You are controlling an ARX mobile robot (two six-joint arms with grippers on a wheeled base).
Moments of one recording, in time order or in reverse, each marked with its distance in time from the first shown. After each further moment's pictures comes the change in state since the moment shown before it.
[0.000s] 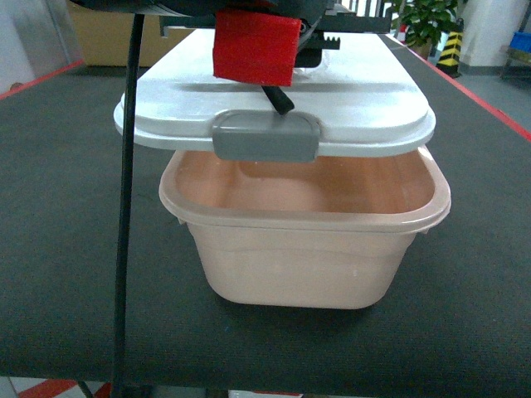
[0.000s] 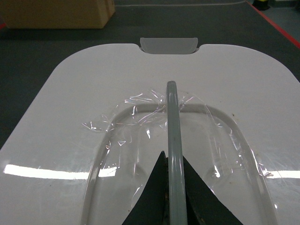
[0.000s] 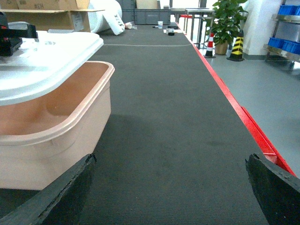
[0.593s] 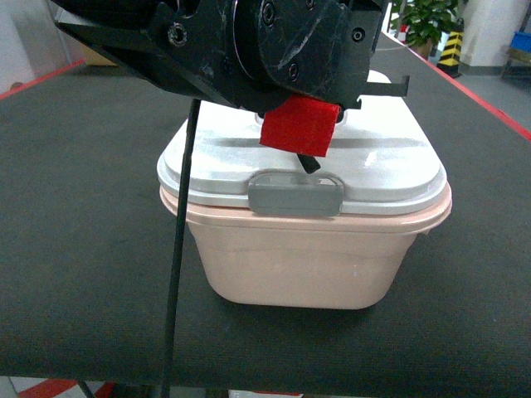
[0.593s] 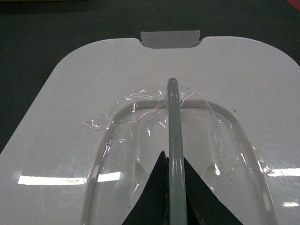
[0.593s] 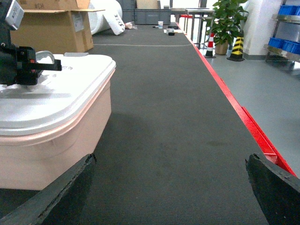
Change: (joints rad) left arm -0.034 0.122 0.043 -0.027 0.002 -0.049; right arm 0.000 0.000 0.000 0.000 0.000 0.000
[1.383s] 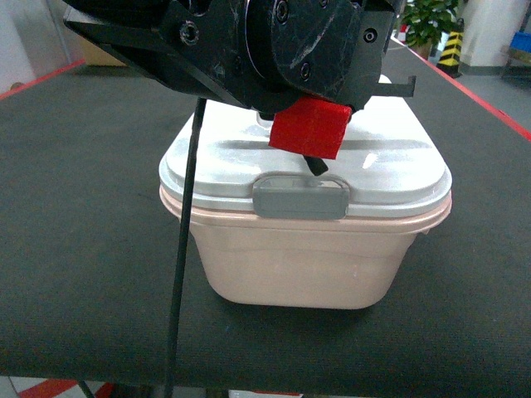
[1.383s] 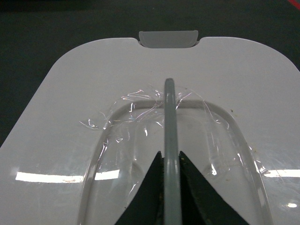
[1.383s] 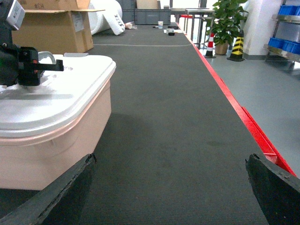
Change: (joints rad) left arm -0.011 0.000 0.002 -0.005 -0.019 -0.008; right arm 0.000 0.000 0.000 0.000 0.000 0.000
